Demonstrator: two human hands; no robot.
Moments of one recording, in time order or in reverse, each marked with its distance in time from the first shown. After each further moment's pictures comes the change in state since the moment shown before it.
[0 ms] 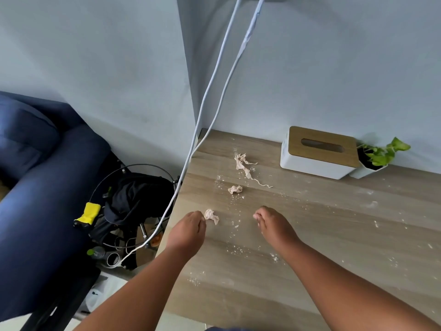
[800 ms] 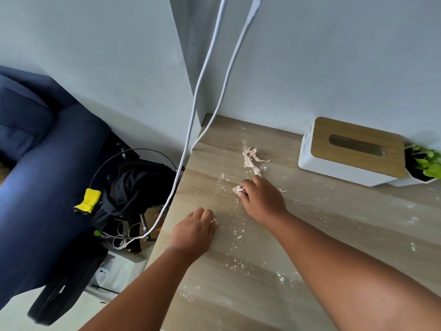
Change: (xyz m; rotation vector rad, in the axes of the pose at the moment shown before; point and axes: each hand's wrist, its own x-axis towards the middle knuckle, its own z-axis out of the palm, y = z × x) left_hand 0.041 0.004 0.033 0.278 0.094 0.214; right_hand 0.121 -0.019 0.009 -0.250 0.042 -0.233
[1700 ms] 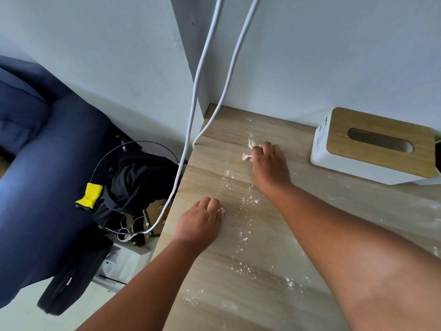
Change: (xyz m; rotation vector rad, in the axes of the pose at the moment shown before) left_hand 0.028 -0.002 0.005 -0.037 0.009 -0.021; right_hand 0.075 0.016 0.004 -0.076 0.105 0.077
